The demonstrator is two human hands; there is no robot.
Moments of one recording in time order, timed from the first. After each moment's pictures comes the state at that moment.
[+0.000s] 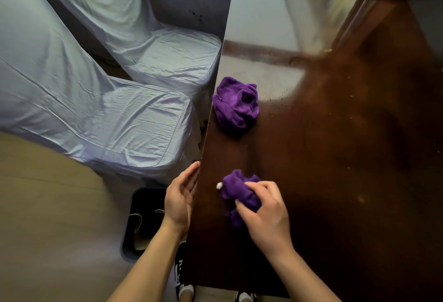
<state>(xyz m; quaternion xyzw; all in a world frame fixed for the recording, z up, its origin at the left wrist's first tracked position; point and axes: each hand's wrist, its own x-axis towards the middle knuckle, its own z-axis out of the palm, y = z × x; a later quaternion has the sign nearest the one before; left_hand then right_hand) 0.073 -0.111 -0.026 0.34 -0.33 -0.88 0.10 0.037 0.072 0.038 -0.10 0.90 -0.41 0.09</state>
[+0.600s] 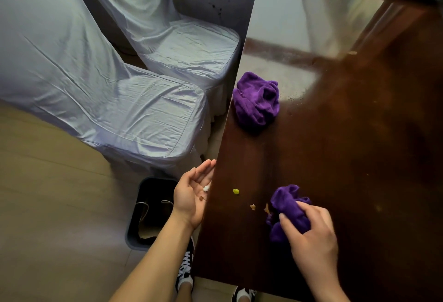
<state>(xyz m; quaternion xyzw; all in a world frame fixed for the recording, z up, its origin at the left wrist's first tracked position) 0.081 -0.124 -0.045 0.33 -0.16 -0.93 0.06 0.056 0.125 0.027 0.02 0.94 -0.32 0.07</state>
